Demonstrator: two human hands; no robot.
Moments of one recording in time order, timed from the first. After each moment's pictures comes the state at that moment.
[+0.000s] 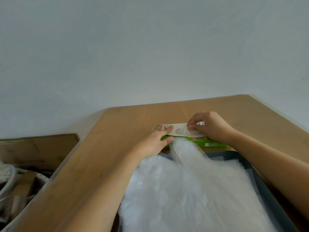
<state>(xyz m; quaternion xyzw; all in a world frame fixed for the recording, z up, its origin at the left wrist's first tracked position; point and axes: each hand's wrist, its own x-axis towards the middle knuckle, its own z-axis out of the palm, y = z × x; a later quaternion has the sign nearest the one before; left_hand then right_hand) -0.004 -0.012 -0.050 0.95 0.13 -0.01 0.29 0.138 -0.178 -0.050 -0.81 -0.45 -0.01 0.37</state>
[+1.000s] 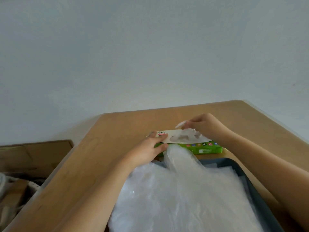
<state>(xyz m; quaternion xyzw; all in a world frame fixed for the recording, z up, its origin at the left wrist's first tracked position) -0.001 -0.008 -0.056 0.95 0.12 -0.01 0.29 0.138 -0.178 -0.035 -0.81 -0.33 0.11 0.47</state>
